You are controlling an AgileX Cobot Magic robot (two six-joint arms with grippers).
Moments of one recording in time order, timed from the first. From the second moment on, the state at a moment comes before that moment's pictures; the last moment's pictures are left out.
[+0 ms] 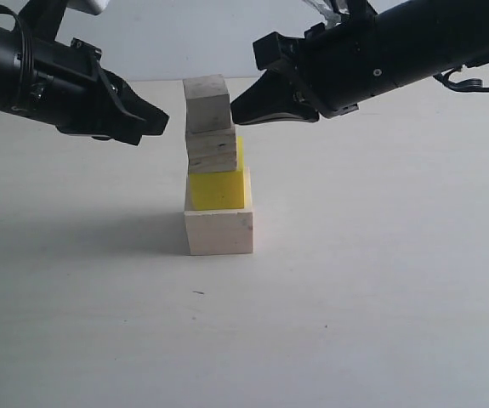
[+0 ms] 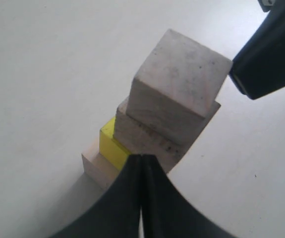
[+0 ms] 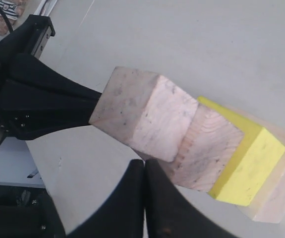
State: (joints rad) left arm -0.38 1.52 -0.99 -0.97 0.61 1.12; right arm 0.35 1.68 -1.11 1.24 0.88 -0.88
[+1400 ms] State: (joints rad) left arm -0.38 1.52 -0.99 -0.98 0.61 1.12; right arm 0.35 1.68 -1.11 1.22 0.85 -0.86
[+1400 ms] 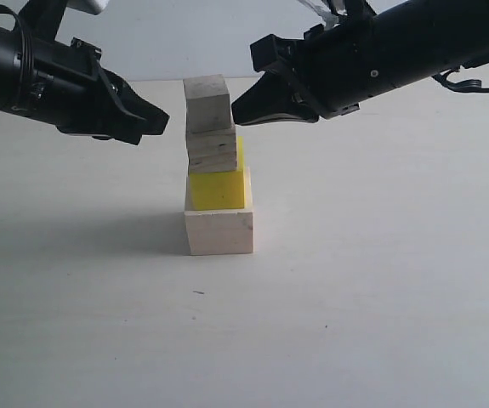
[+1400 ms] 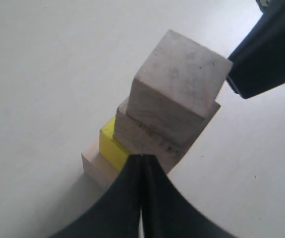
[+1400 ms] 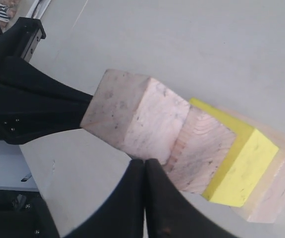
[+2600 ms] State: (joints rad) left arm -0.38 1.52 -0.99 -0.98 0.61 1.12; right arm 0.37 1.68 -1.11 1.18 0.77 -0.85
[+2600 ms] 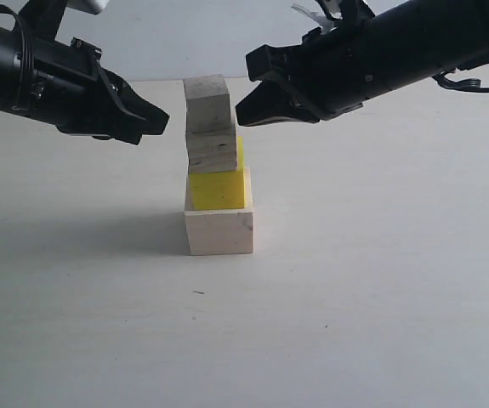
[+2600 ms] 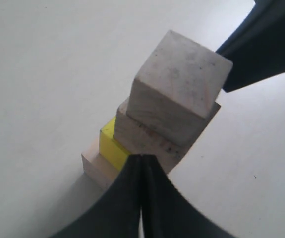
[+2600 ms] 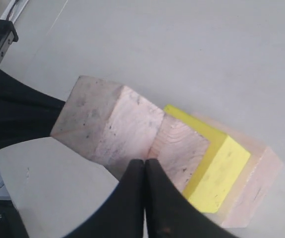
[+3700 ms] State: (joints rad) left arm -0.38 1.52 -0.99 -0.98 0.61 1.12; right arm 0.37 1.69 -1.11 1.24 0.81 -0.90
